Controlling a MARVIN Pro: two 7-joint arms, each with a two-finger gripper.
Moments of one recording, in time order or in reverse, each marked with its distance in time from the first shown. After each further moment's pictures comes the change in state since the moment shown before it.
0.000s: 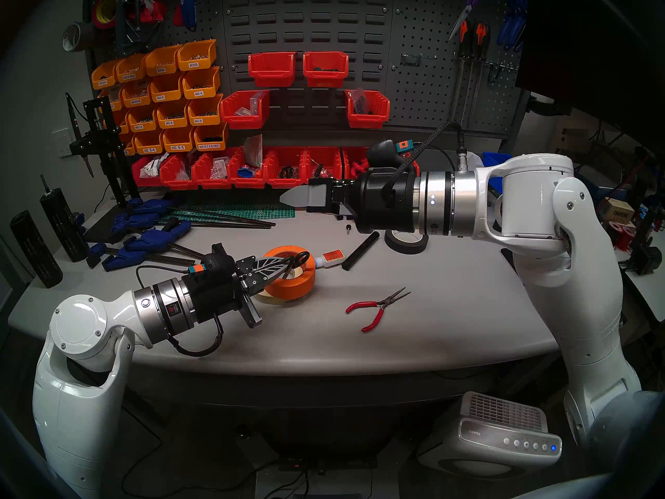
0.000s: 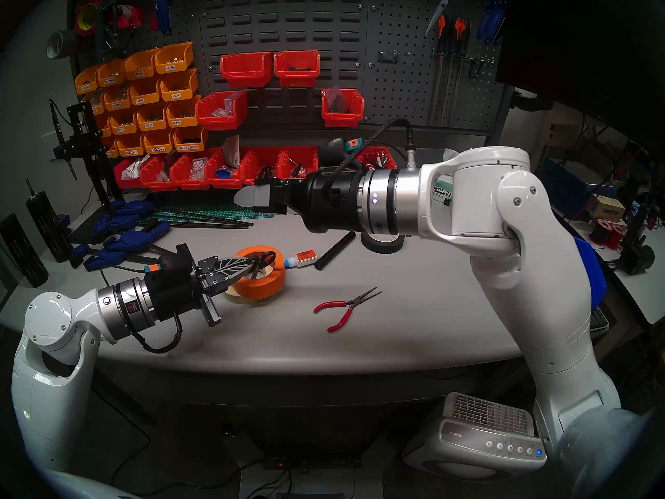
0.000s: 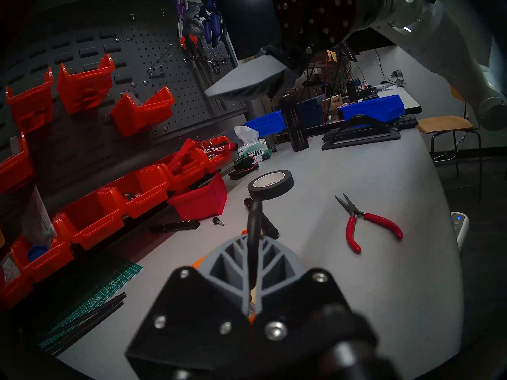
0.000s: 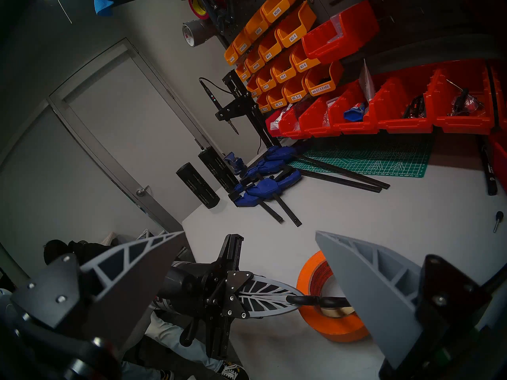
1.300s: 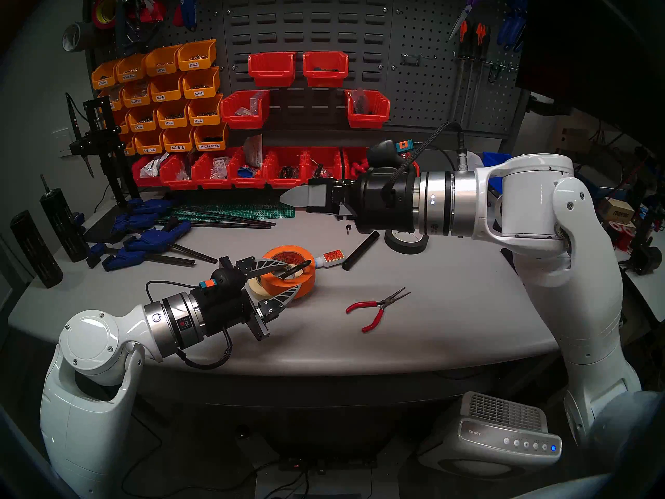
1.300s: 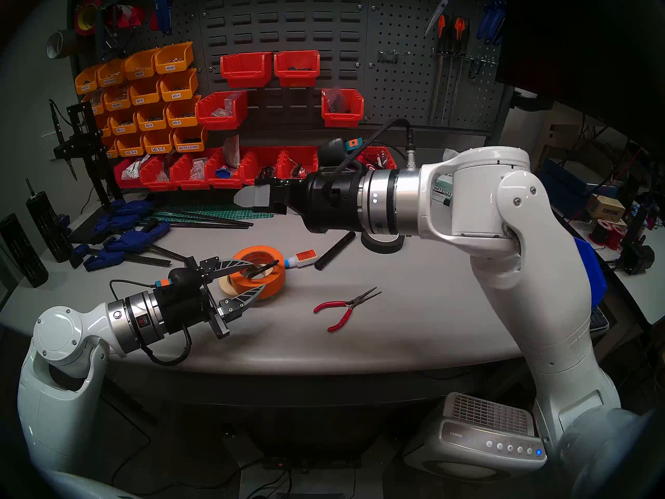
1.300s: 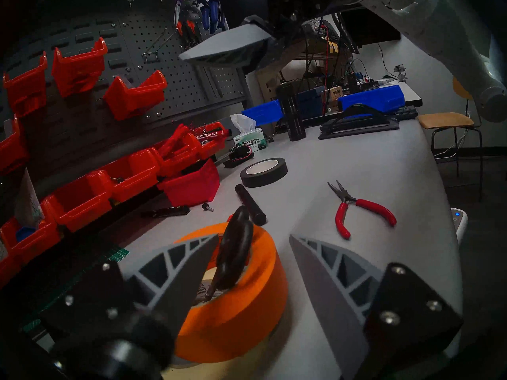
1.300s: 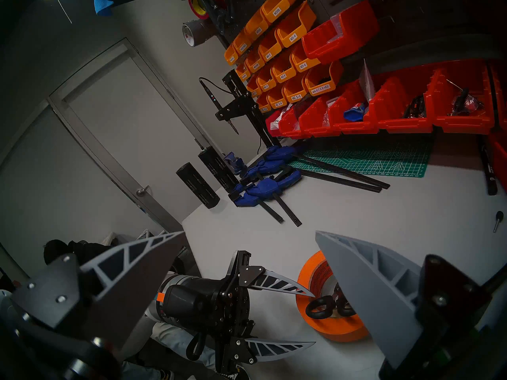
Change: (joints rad) left arm 0.040 -0.013 0.068 0.012 0.062 0.003 0.044; right arm 0.000 0.000 0.000 0.000 0.000 0.000 0.000
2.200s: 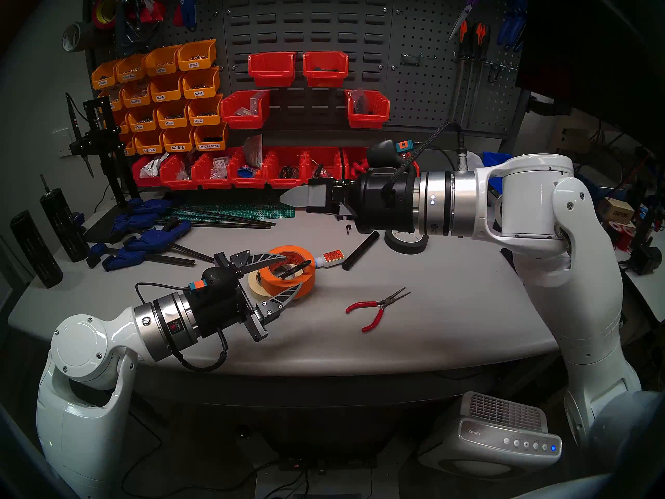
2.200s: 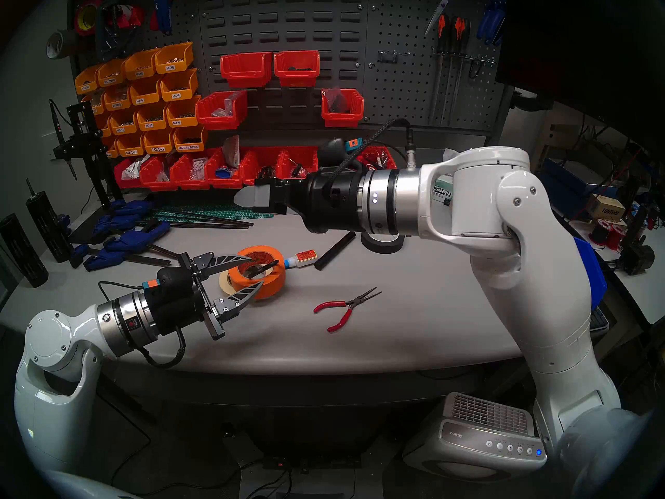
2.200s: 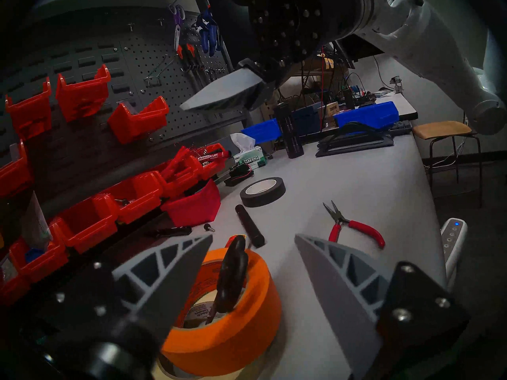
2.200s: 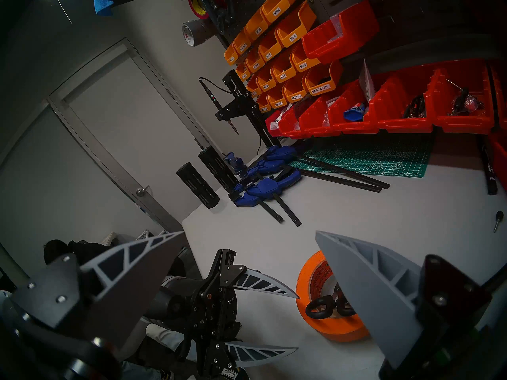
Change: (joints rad) left arm 0.048 -0.034 -0.057 -0.056 -0.044 -0.044 -0.033; right arm 0.000 0.000 0.000 0.000 0.000 0.000 0.000
